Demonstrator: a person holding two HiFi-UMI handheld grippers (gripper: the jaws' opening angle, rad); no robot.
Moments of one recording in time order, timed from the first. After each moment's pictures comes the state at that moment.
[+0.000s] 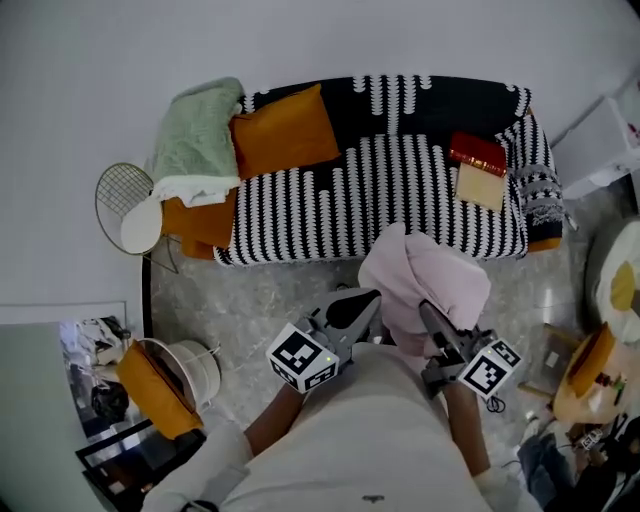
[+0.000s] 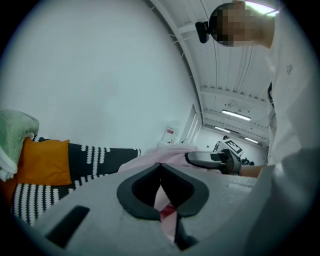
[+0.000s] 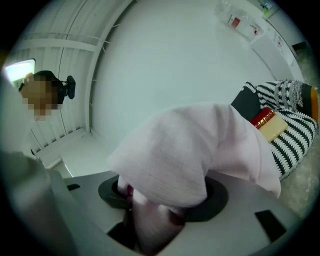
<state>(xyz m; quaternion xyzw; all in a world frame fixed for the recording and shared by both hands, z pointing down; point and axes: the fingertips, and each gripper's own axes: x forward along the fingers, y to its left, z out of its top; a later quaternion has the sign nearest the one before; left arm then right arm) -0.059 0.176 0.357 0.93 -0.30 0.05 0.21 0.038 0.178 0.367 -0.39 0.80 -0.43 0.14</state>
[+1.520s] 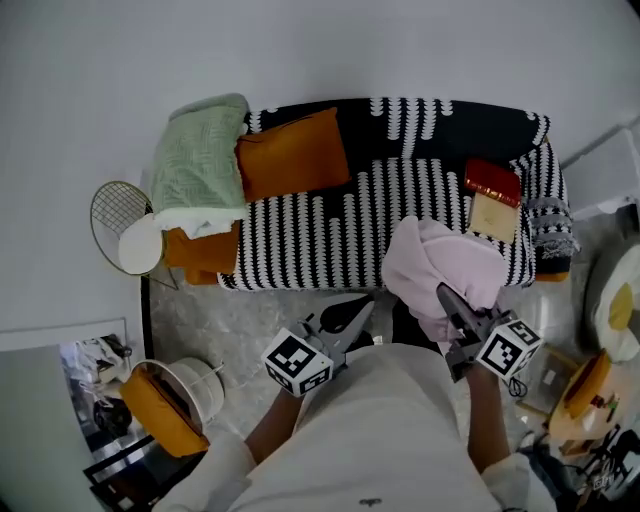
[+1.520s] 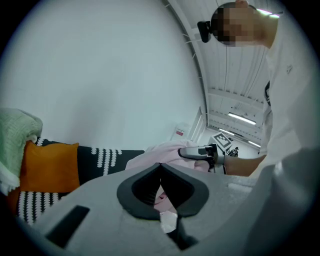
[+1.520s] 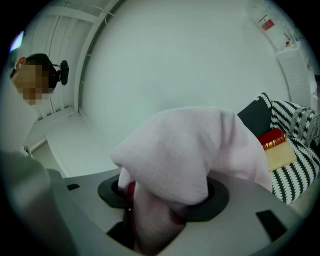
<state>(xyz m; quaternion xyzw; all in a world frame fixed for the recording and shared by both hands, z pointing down) -0.129 0.044 0.373 0.92 -0.31 0.05 0.23 0.013 0.008 0.386 -0.41 0.82 -0.40 0.03</state>
